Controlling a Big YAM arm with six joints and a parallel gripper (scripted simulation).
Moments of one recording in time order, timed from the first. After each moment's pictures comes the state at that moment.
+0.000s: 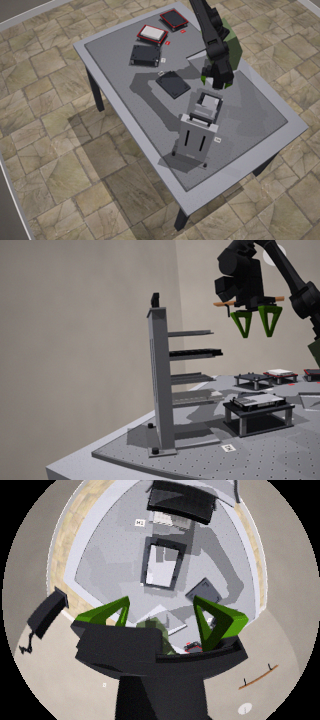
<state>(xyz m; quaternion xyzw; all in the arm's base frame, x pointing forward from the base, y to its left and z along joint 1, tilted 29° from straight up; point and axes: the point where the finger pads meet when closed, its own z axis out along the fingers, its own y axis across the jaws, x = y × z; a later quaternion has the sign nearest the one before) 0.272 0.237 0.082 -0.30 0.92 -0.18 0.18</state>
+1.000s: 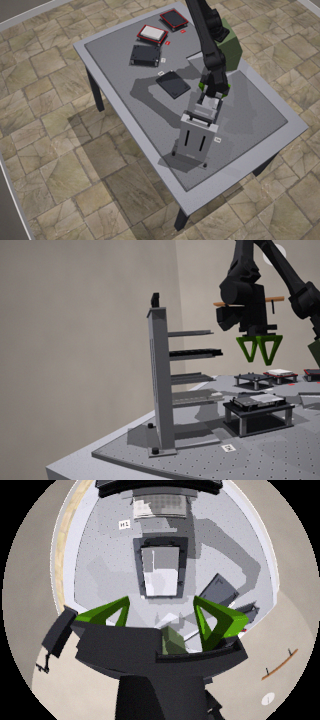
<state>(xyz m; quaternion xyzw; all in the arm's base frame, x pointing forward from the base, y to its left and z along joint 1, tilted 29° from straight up) 0.299 0.220 0.020 -0.20 0.95 -0.16 0.19</state>
